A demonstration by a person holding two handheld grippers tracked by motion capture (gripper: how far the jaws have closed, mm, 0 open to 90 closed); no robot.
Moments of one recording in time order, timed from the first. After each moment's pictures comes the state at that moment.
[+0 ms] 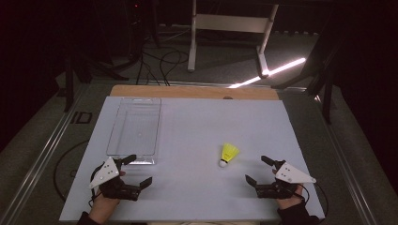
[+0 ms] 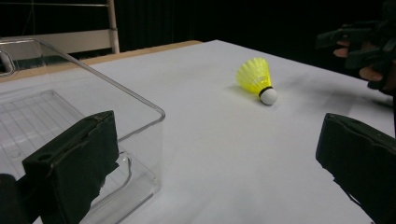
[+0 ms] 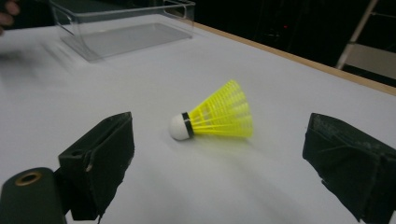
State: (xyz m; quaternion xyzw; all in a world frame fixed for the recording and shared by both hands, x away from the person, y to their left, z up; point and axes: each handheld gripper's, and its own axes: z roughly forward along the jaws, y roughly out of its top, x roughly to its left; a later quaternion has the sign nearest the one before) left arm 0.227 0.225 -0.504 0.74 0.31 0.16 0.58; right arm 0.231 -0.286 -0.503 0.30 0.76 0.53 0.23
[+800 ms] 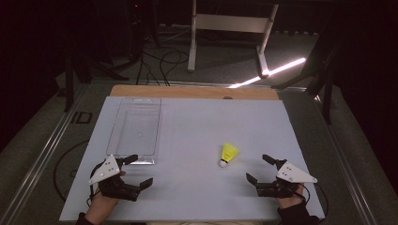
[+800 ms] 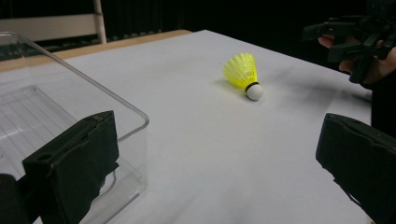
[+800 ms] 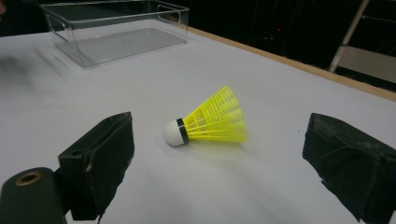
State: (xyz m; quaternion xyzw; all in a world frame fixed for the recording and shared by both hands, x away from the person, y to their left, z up) left arm 0.228 0.222 -0.487 0.76 0.30 0.13 0.57; right arm 0.231 -0.287 -0.499 0.31 0.75 0.53 0.24
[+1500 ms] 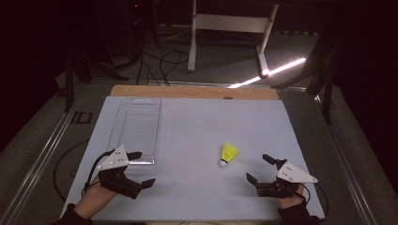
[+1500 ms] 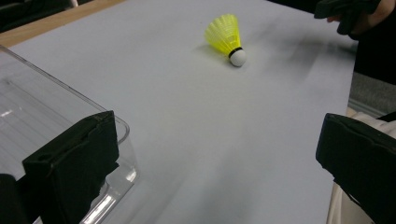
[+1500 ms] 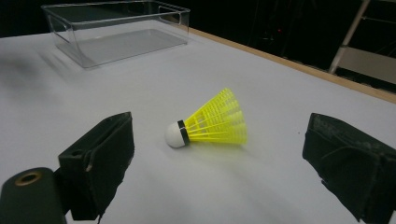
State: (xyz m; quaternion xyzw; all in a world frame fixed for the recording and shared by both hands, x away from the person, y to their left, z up) left arm 0.240 0.206 -0.441 0.84 0.26 0.09 0.47; right arm 0.231 -0.286 -0.497 0.30 0.75 0.53 0.24
